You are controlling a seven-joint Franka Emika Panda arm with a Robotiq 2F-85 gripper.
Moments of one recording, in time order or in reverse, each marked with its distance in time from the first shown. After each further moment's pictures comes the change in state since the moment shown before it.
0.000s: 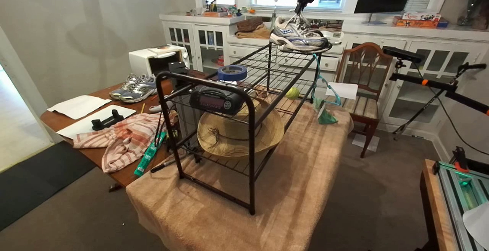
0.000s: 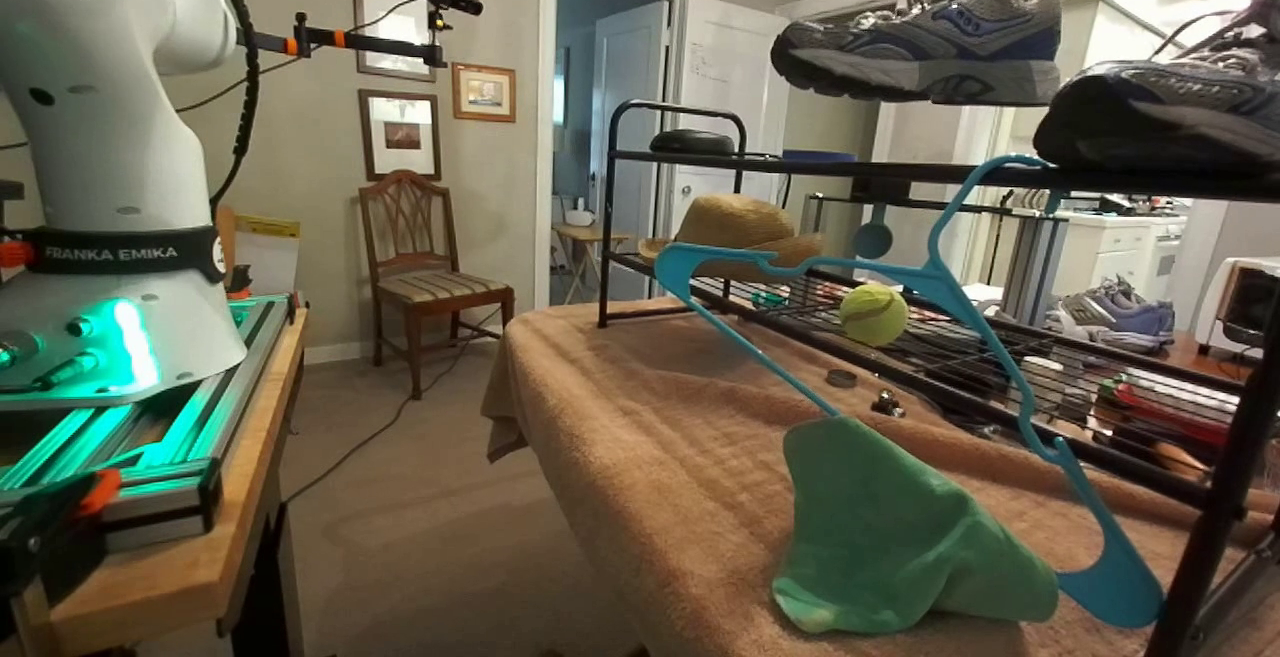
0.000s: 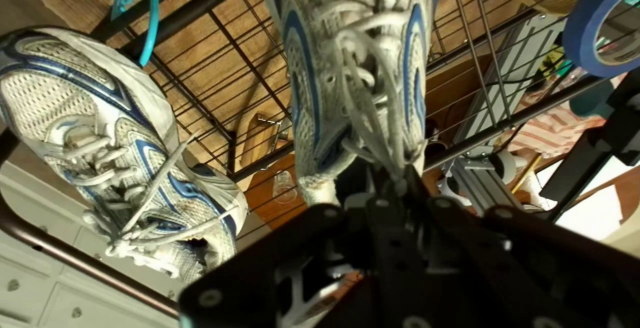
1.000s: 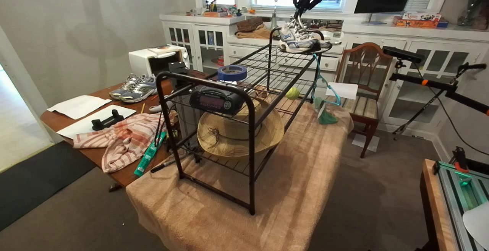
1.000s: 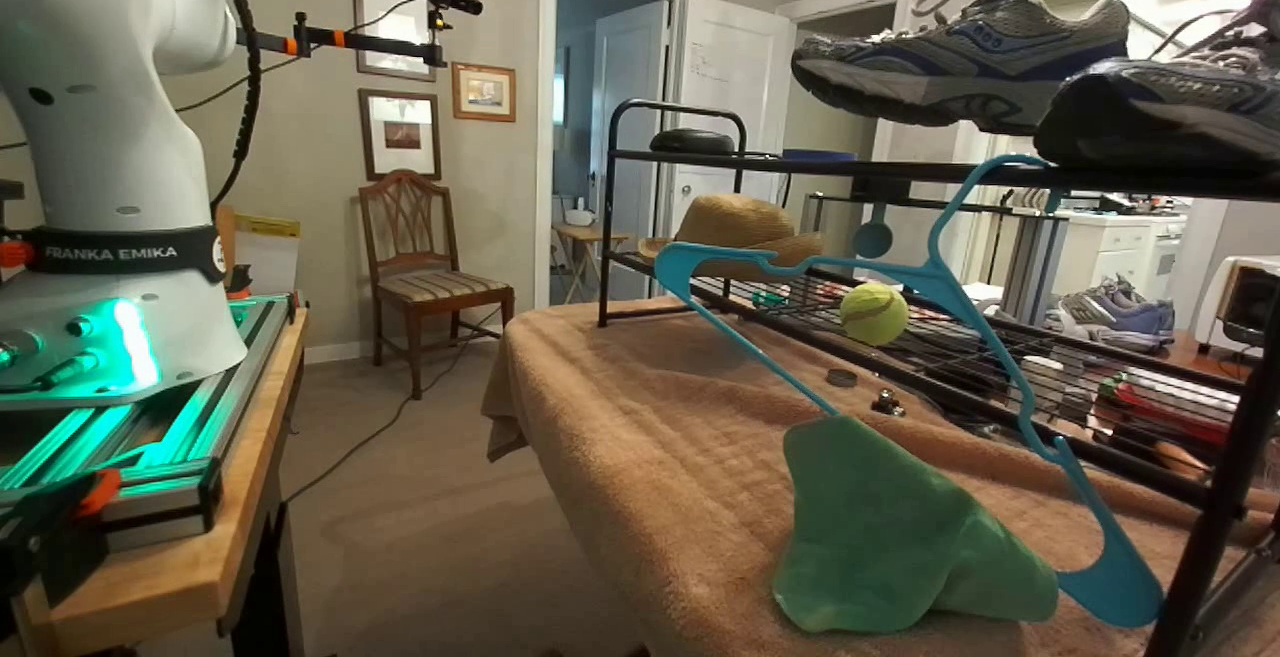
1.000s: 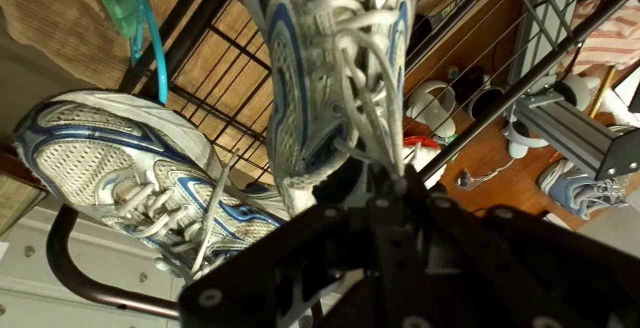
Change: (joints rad) arm -0.002 0.077 -0.033 0.050 0.001 0.043 0.291
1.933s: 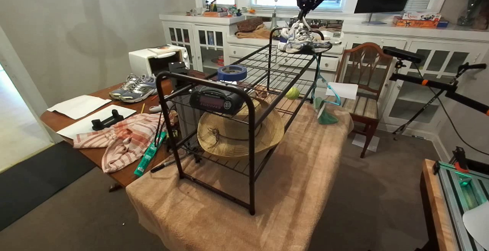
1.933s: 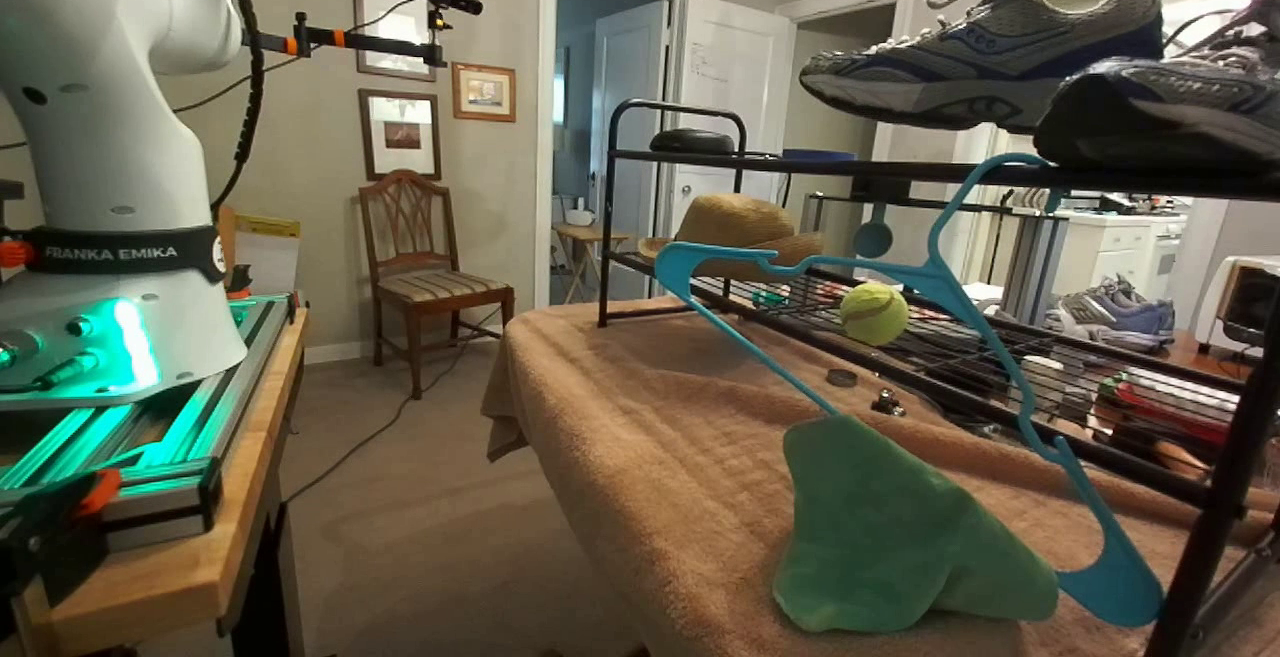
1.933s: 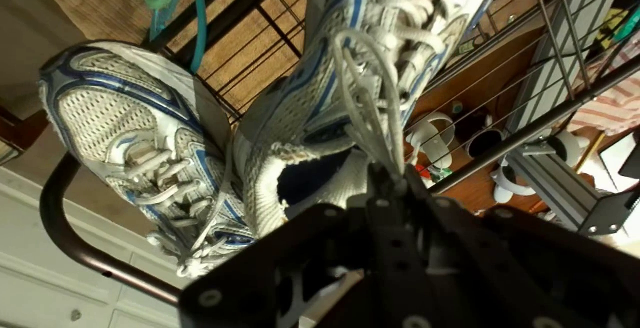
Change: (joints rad) arm -0.061 0.043 0.027 0.080 0.000 -0.088 -0.220
